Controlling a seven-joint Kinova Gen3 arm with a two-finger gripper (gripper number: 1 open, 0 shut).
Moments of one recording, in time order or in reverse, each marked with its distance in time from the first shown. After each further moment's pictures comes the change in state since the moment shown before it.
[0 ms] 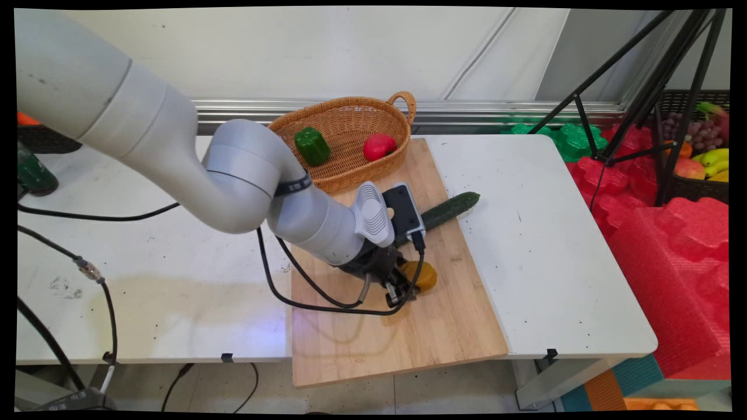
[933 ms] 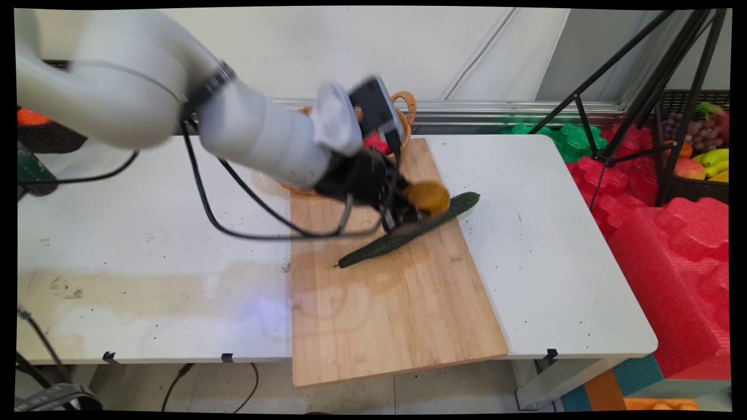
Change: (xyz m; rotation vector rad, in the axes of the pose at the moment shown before) arm 0.033 -0.031 -0.115 0.083 0.212 0.014
